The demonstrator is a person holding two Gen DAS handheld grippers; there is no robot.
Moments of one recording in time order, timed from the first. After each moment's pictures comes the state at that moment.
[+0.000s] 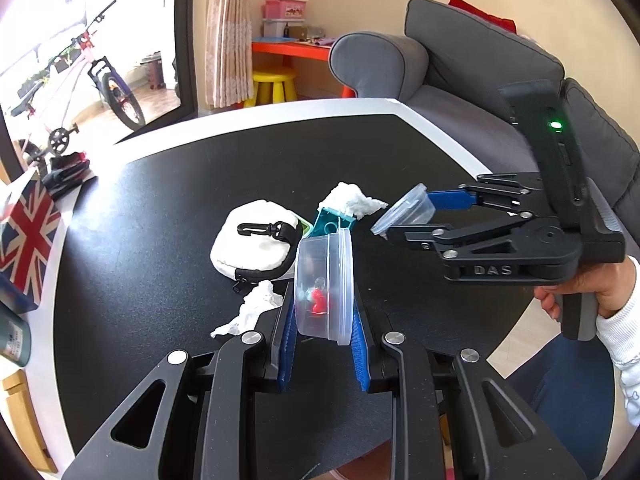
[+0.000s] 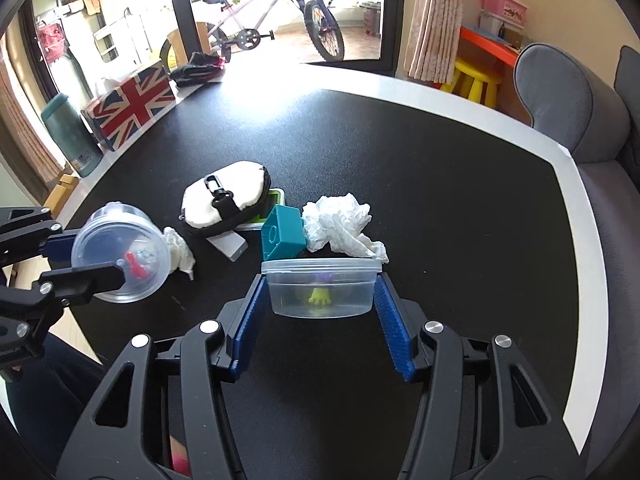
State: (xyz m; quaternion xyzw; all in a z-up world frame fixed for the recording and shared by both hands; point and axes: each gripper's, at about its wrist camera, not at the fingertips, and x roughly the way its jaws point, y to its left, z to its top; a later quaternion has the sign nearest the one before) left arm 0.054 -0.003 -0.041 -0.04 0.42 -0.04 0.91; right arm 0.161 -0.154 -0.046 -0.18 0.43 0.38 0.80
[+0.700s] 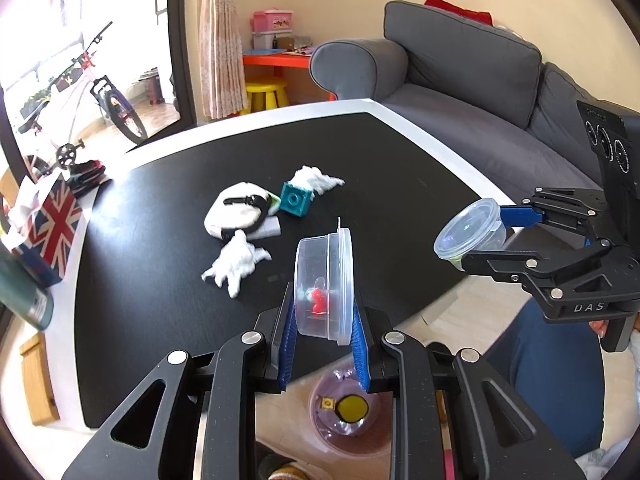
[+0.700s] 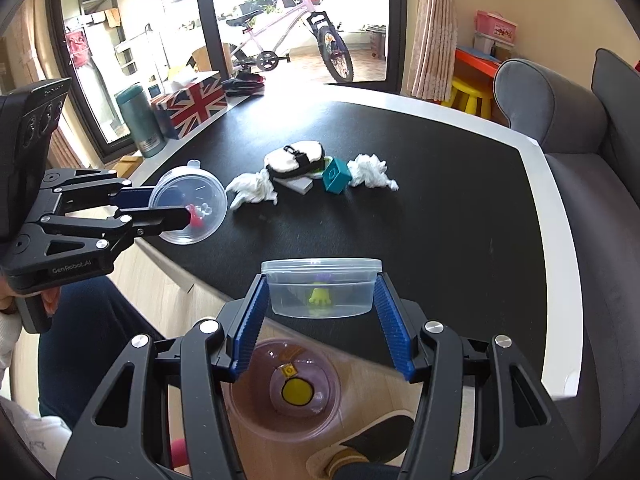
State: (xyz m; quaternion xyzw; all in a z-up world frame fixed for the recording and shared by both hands) left arm -0.022 -0.045 -0.020 -0.01 0.41 -0.04 0.91; right arm 0.035 -0.241 0.000 -0.16 0.40 0.40 0.81
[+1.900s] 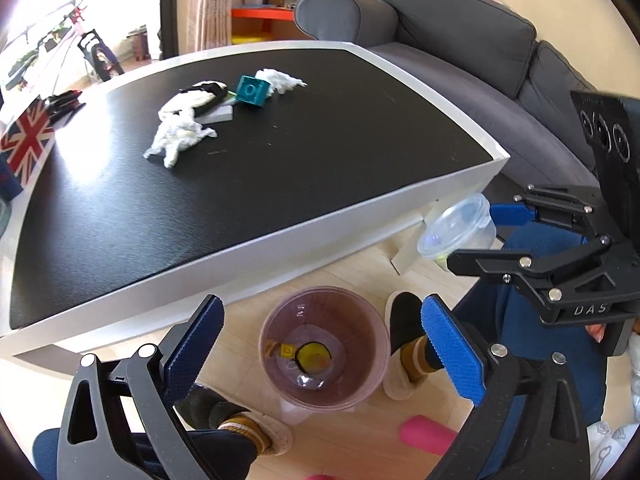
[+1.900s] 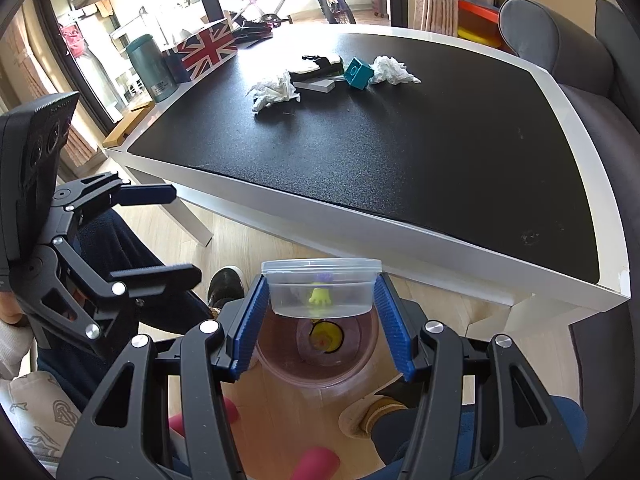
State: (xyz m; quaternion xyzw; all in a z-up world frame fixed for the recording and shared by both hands) left arm -0.069 -0.078 -0.091 -0.05 0.47 -0.06 0.88; right arm -0.015 -0.267 -0.066 -0.15 0.47 0.40 0.77
